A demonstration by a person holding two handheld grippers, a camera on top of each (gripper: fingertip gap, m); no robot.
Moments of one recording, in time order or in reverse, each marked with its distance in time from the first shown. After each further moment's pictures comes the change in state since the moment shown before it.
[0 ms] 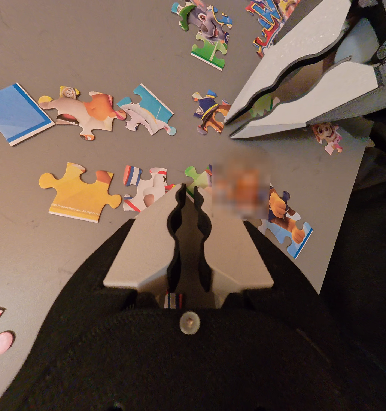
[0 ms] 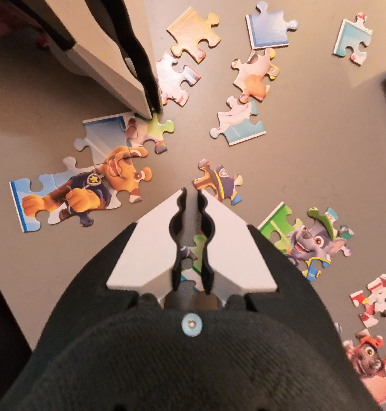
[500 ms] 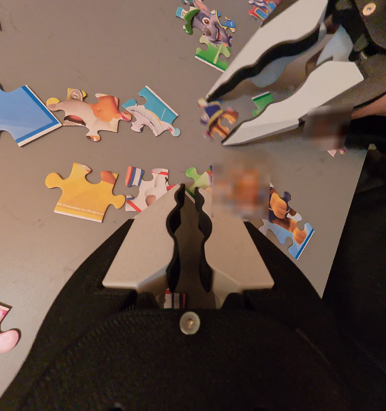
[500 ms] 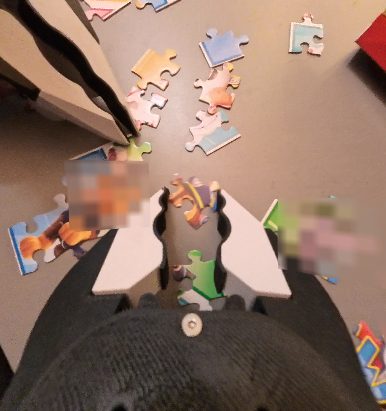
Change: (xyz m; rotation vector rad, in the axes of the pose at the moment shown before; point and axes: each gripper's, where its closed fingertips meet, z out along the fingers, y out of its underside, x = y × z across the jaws) left arm -0.004 -0.001 -0.001 0.012 -0.007 -0.002; right arm 0.015 -0.008 0.009 0.148 0.029 0.213
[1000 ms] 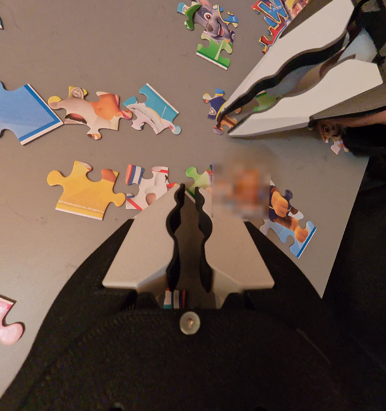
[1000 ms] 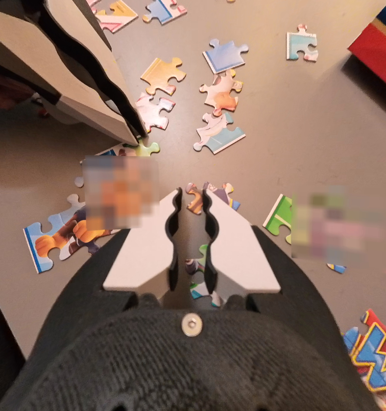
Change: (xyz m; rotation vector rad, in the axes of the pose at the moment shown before) left arm 0.000 0.002 -0.001 -0.015 -0.018 0.007; right arm -0.008 -0.001 -0.008 0.026 0.019 0.011
